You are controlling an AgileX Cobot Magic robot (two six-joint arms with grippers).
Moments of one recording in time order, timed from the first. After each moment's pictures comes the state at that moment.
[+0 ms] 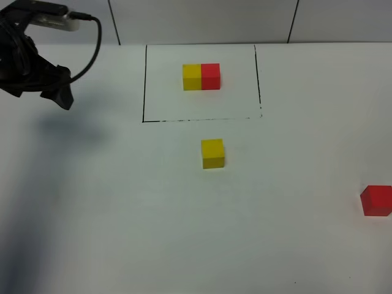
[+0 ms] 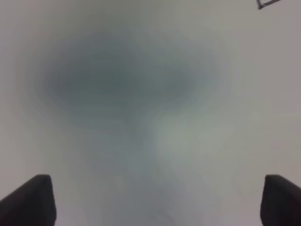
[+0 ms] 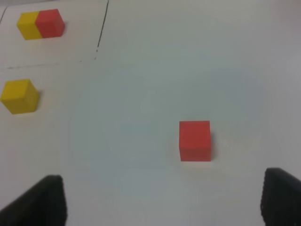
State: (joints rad) left arm -0.05 1.80 -1.46 -0.10 1.00 0.34; right arm 0.02 0.00 -0.49 0.10 1.05 0.04
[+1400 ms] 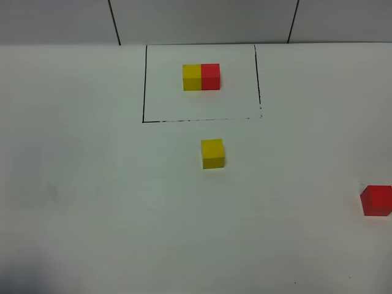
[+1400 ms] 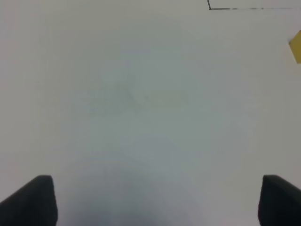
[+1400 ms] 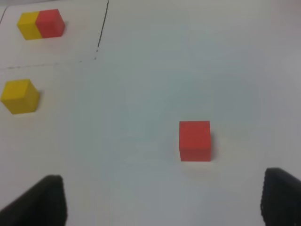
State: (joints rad) left arm -0.04 0.21 -0.52 -0.10 1.04 0.05; right arm 0.02 0.00 -0.49 0.10 1.05 0.04
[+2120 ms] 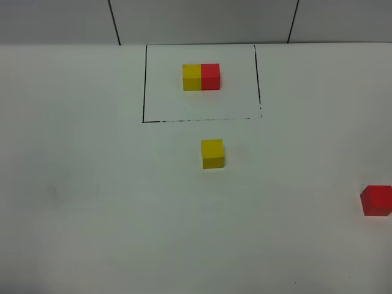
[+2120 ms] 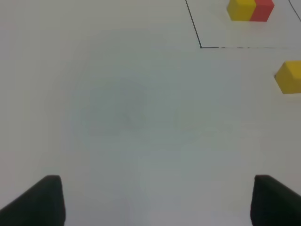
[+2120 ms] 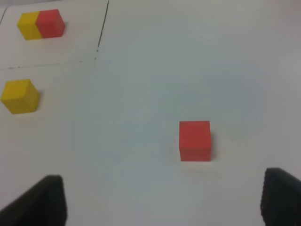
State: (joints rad) left arm -0.04 0.00 -0.50 -0.09 1.05 0.01; right arm 0.02 0.00 -0.49 0.10 1.05 0.04
